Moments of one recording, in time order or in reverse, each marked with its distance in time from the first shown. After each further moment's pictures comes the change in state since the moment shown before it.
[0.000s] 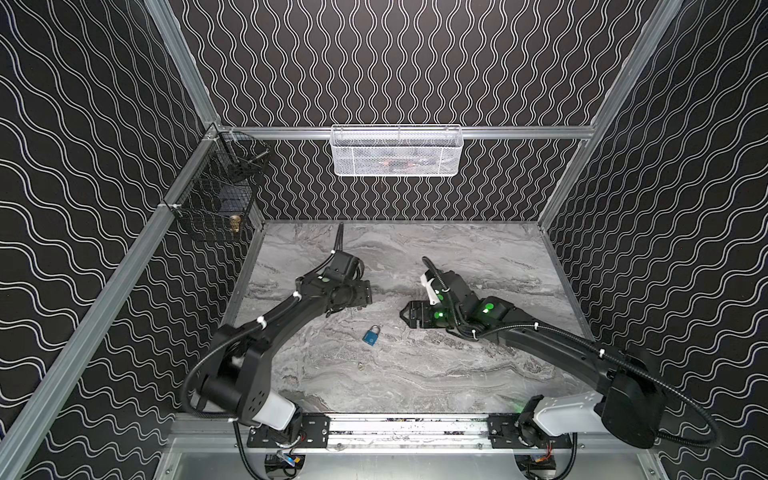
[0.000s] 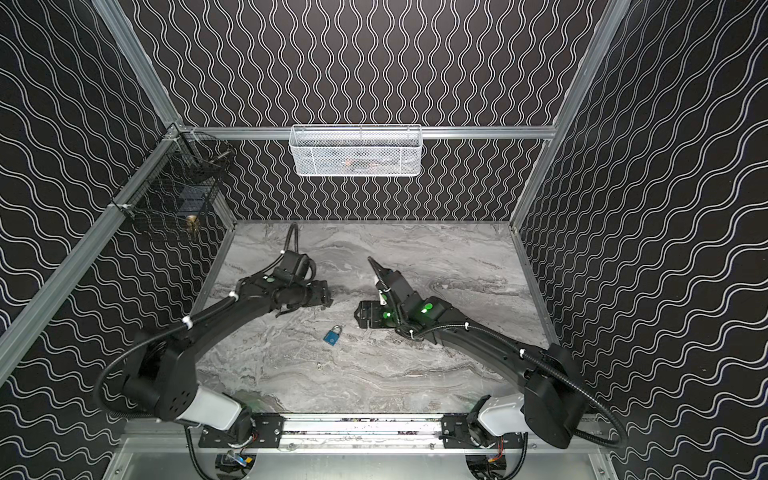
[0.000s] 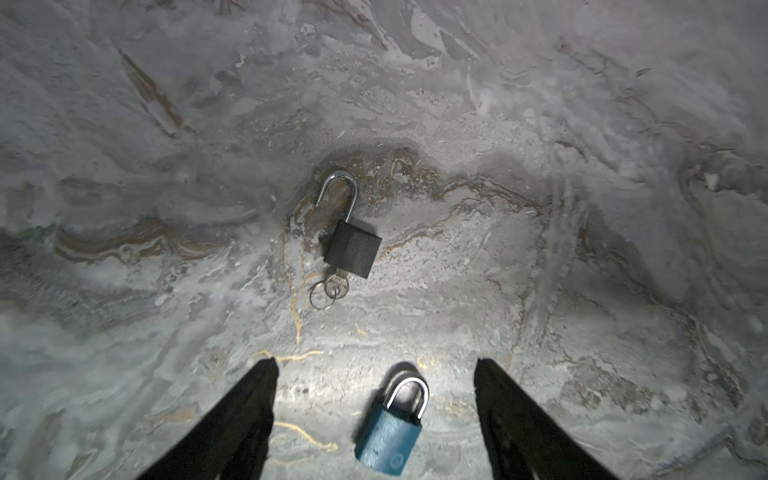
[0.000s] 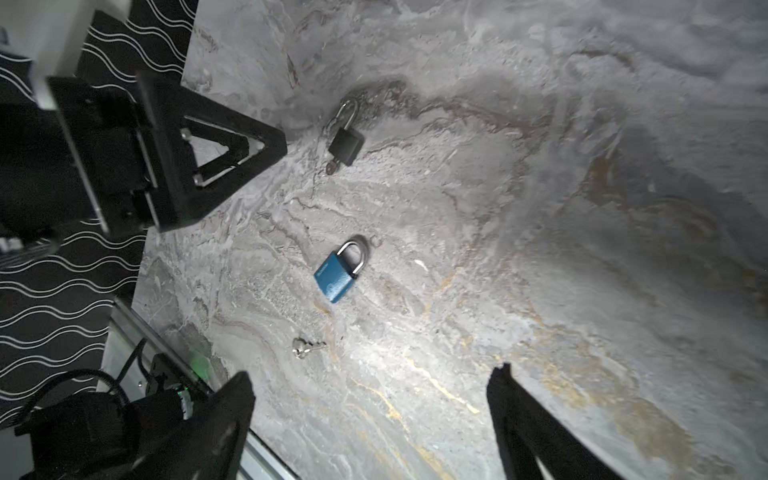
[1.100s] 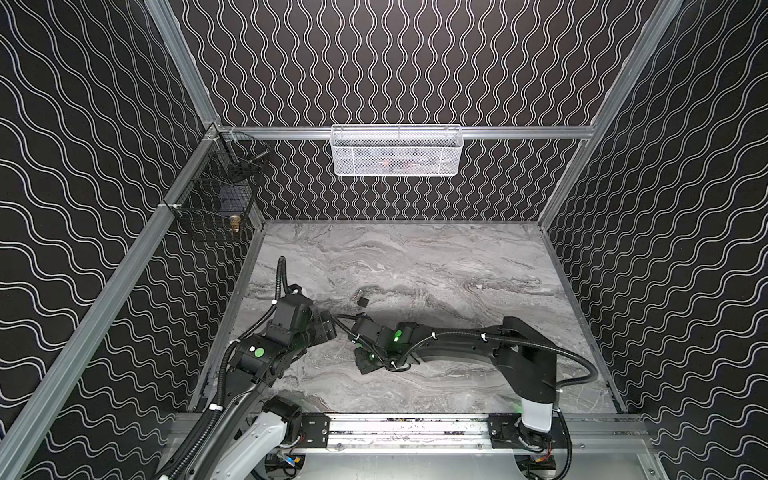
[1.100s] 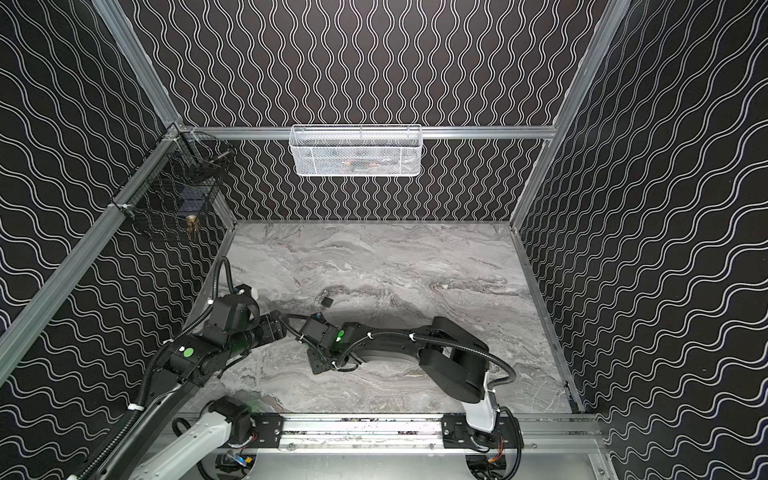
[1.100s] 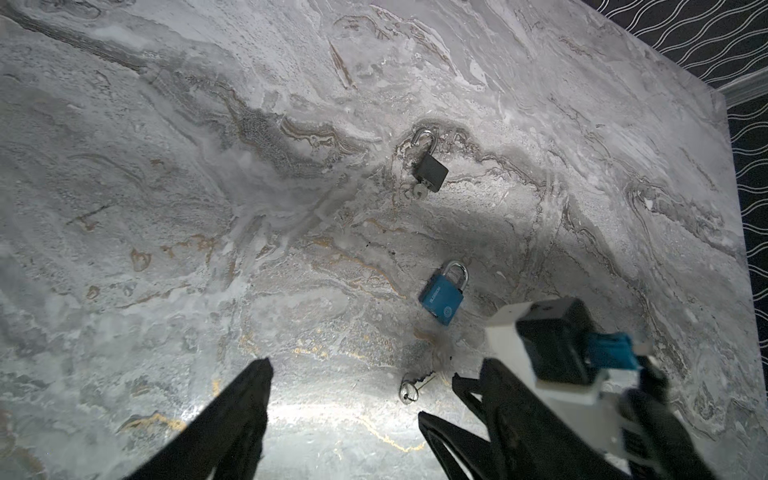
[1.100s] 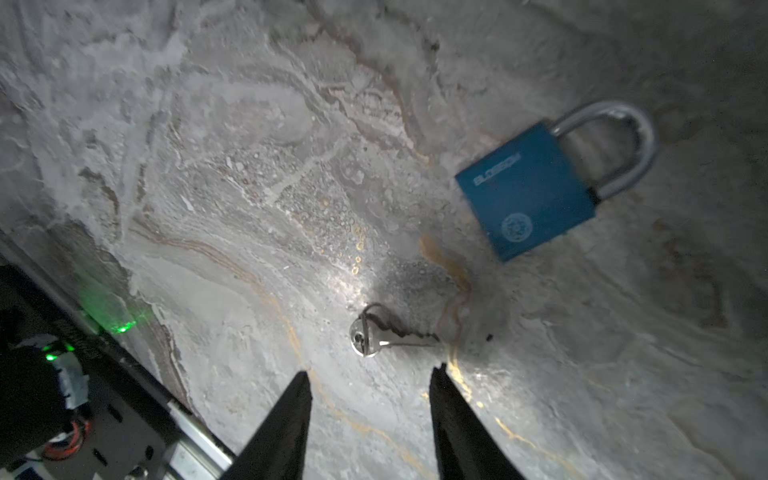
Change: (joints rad) left arm 0.038 -0.723 -0.241 -0.332 -0.120 -0.119; right arm 0.363 0.561 0.328 -0.067 0.102 0.023
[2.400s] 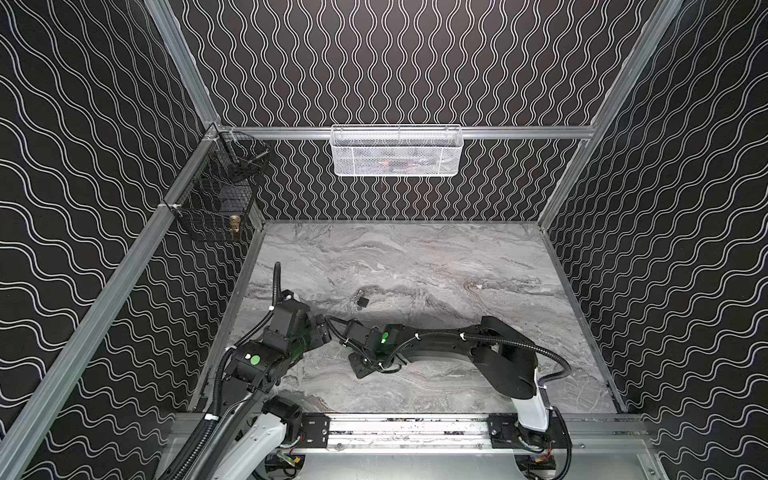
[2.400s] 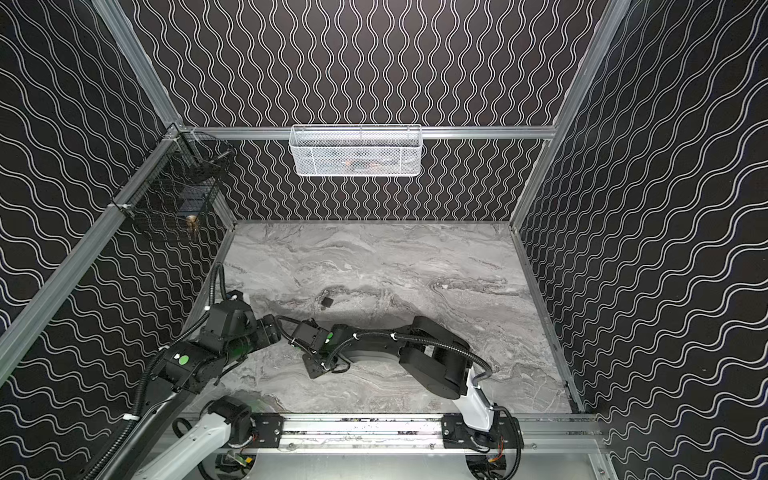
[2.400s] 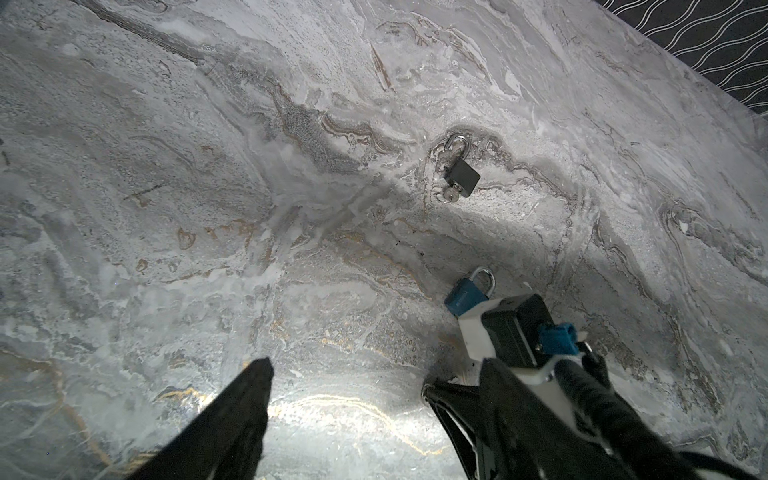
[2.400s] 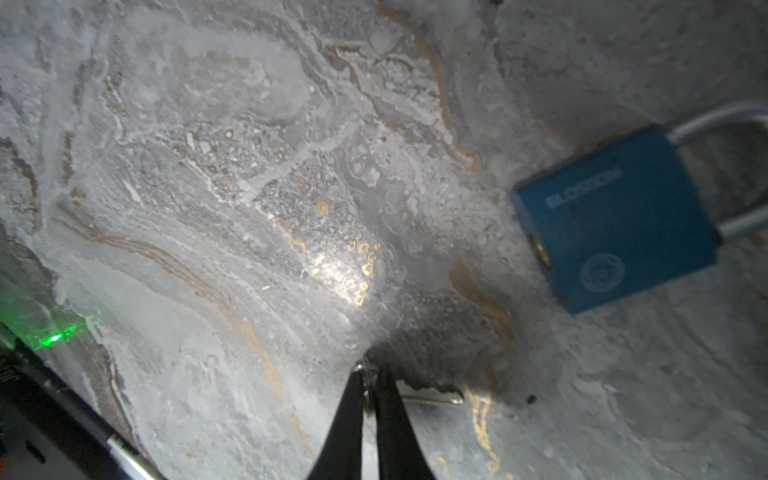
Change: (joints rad) left arm 0.000 -0.037 -0.023 -0.043 -0.066 -0.033; right arm 0.014 0.107 0.081 -0.029 0.006 -0.061
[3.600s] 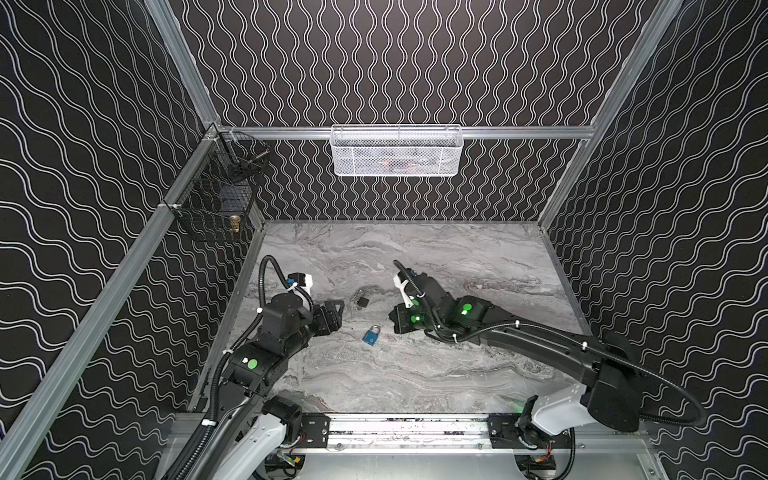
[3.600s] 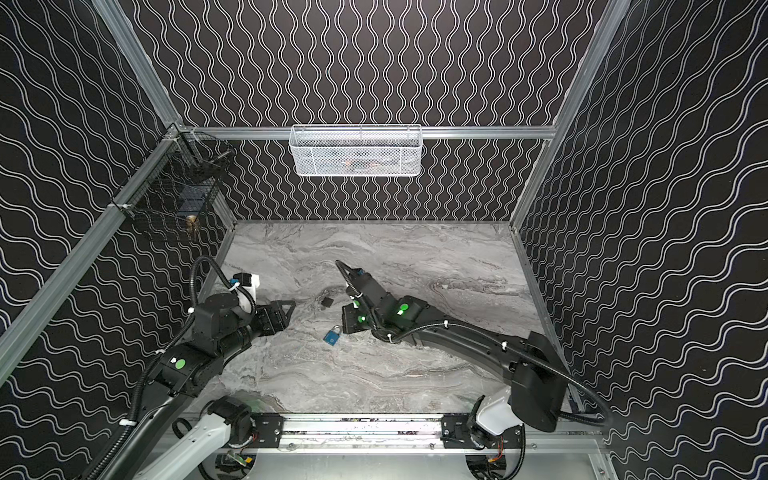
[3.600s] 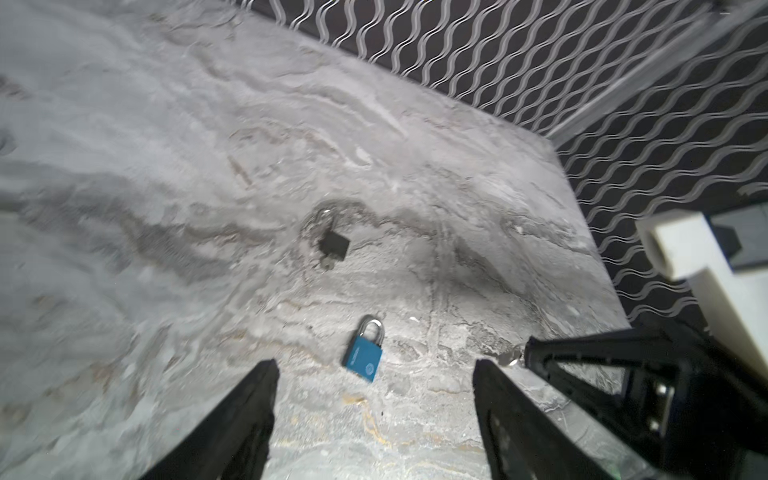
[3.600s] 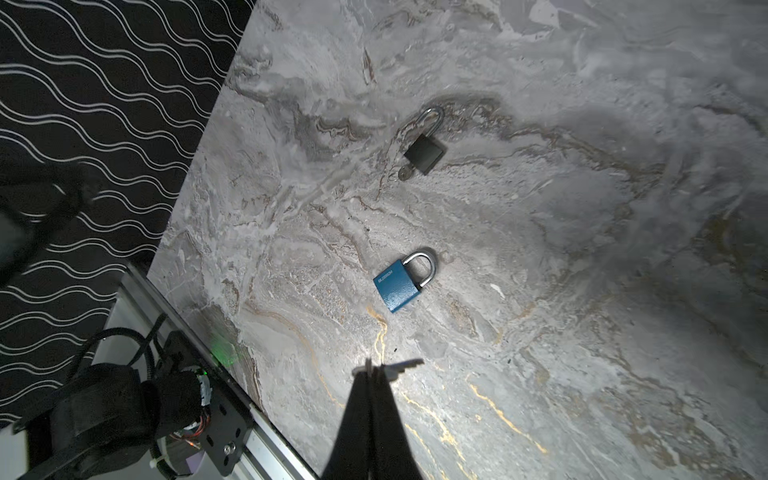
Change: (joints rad) left arm 0.000 -0.049 -0.024 0.348 0.210 0.168; right arm -0.260 -0.595 -0.261 0.078 -0.055 -0.026
